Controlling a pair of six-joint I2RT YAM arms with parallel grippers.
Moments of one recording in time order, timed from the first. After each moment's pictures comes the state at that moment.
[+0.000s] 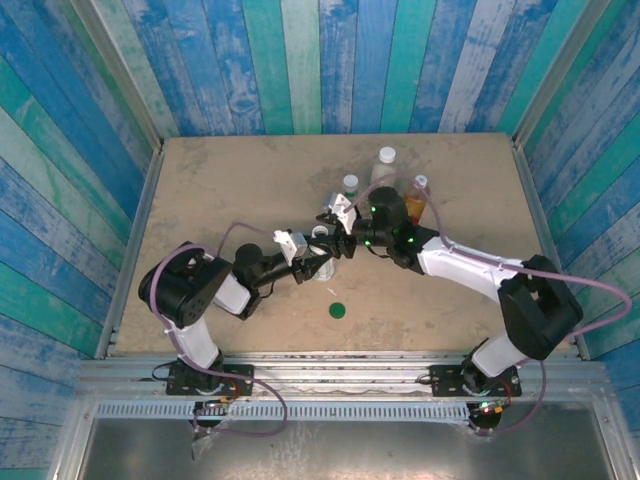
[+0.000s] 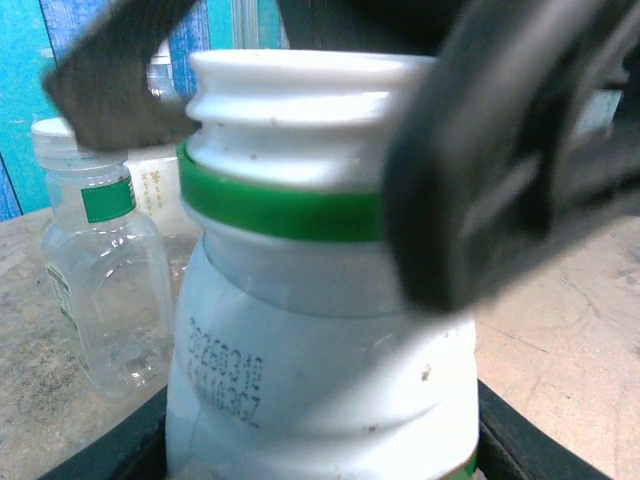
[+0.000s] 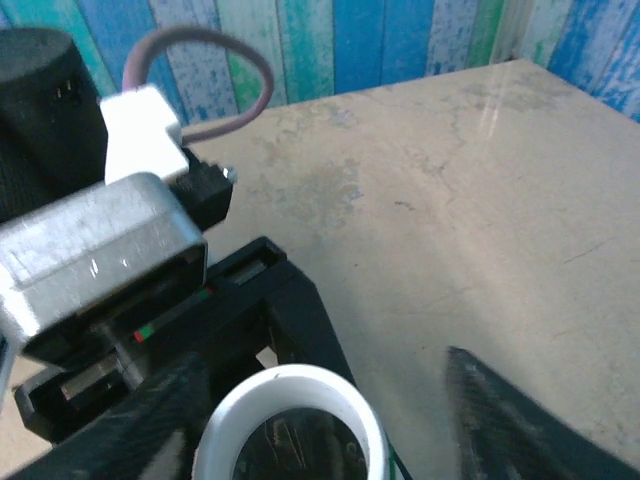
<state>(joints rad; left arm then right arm) -0.50 1.75 0.30 1.46 0.61 -0.01 0.69 1.53 0.92 0.23 -0.54 -0.17</state>
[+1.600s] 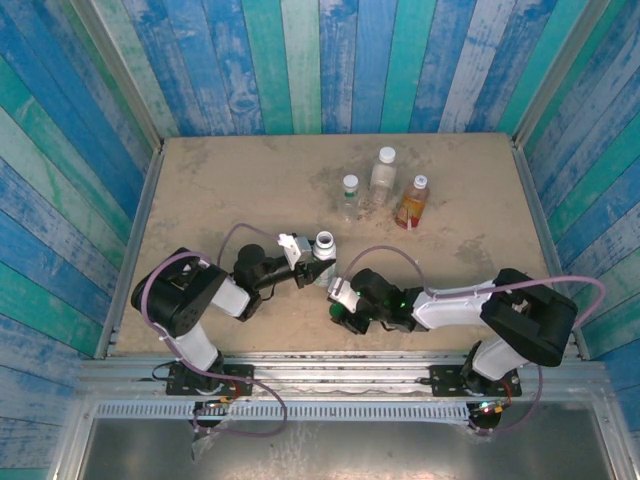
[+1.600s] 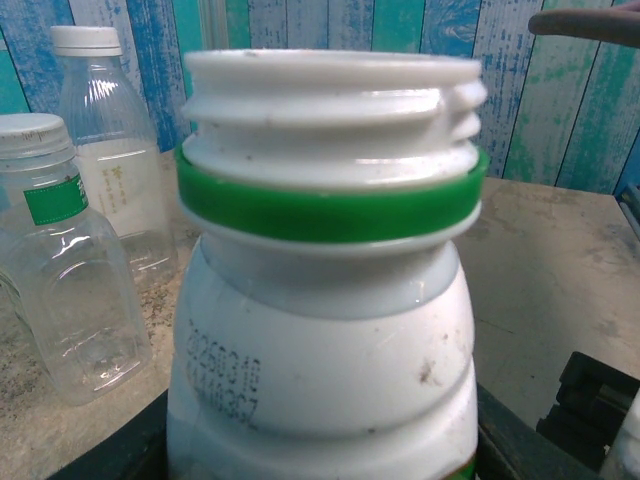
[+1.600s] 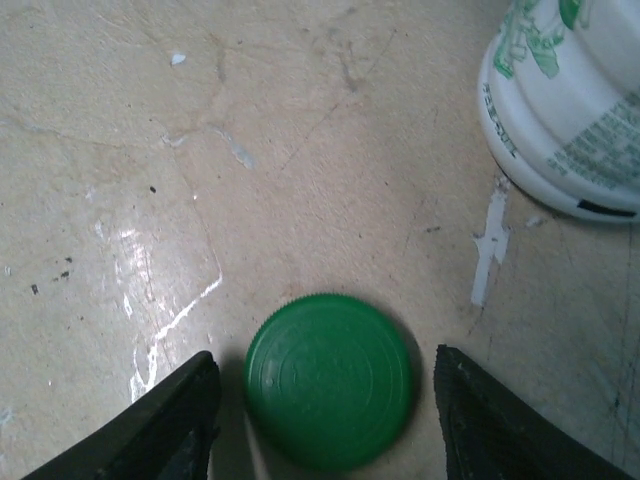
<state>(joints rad) -0.53 1.68 0.29 1.36 0.62 0.03 1.02 1.54 0.51 0.17 -0.11 -0.09</state>
